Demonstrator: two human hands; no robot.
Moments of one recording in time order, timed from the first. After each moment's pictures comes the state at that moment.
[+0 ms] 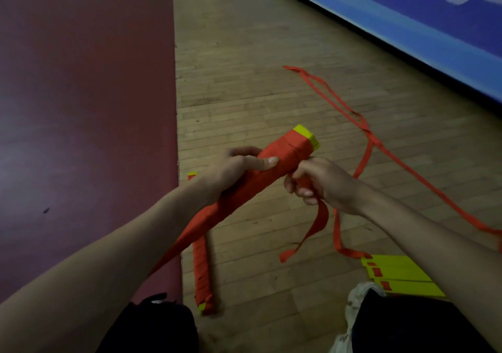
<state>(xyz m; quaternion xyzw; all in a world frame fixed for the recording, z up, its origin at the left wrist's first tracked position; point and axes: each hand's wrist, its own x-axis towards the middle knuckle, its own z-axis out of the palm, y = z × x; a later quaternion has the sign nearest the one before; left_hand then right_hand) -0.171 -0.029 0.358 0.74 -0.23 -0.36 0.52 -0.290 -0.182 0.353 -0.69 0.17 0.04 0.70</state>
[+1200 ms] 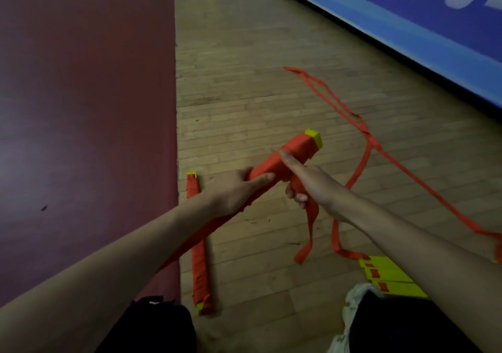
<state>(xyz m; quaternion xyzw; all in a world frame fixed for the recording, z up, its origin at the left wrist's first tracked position) -0.179 -0.026 0.326 0.84 -0.31 -0.30 0.34 -0.281 -0.171 0.336 -0.75 0.26 0.00 0.61</state>
